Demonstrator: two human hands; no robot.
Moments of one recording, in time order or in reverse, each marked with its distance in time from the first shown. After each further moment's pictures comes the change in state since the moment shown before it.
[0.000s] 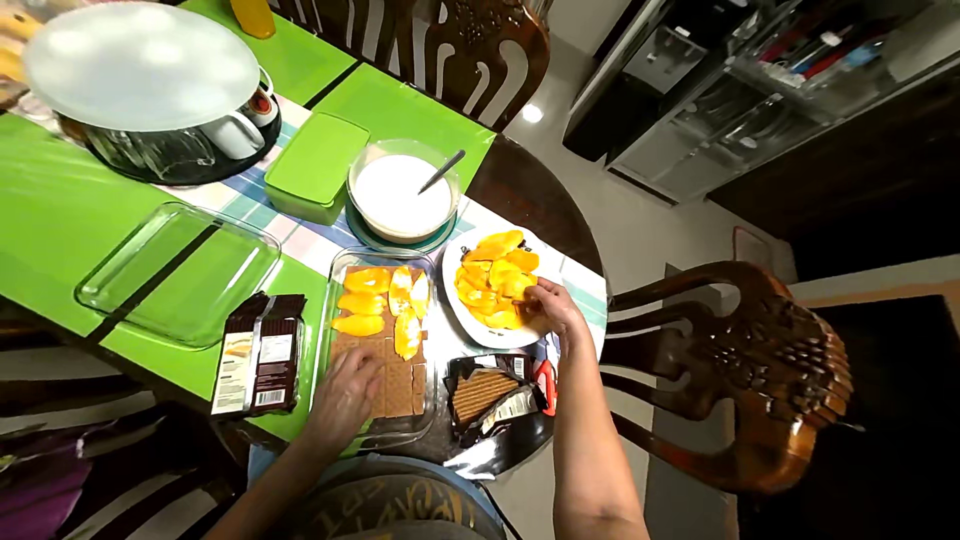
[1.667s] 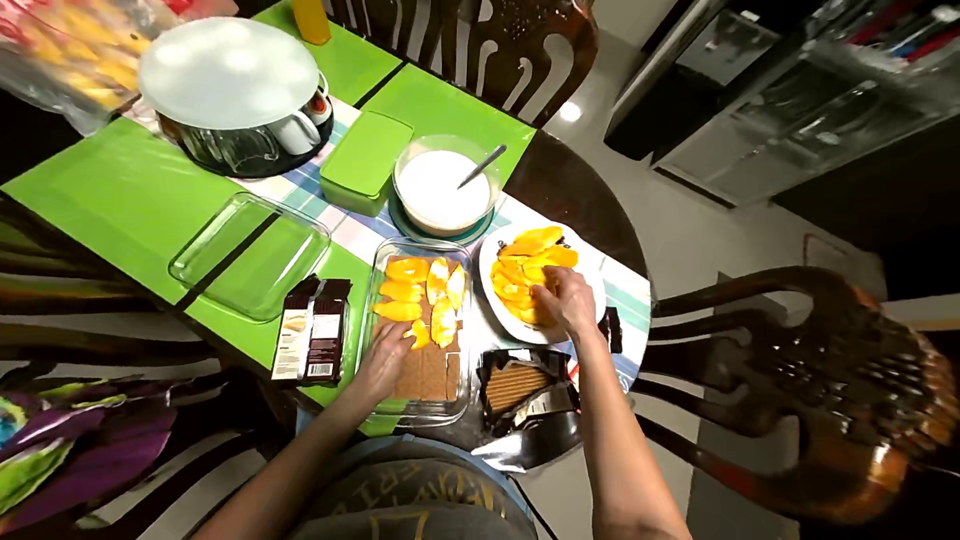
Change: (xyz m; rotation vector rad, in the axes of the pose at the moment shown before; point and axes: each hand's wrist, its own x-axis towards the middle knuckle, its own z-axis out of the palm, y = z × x) left_hand 0.019 -0.026 0.013 0.002 -0.165 -0.010; right_hand -0.005 -0.001 0.035 -0.884 0.183 -0.419
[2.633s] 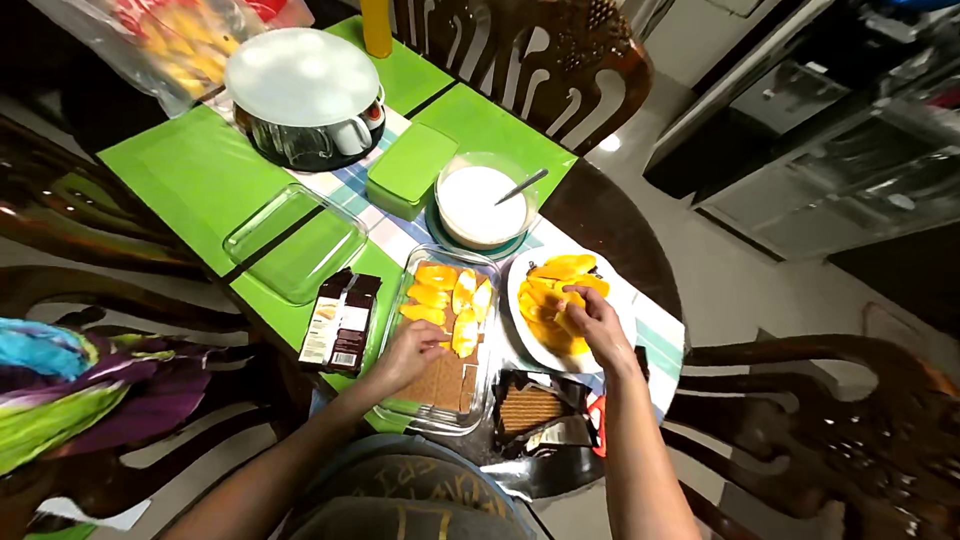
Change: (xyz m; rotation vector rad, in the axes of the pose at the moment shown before) left_hand 0.005 0.021 -0.048 -0.550 -0.023 -0.184; right_hand -0.003 -0.036 -0.015 0.640 -0.189 0.054
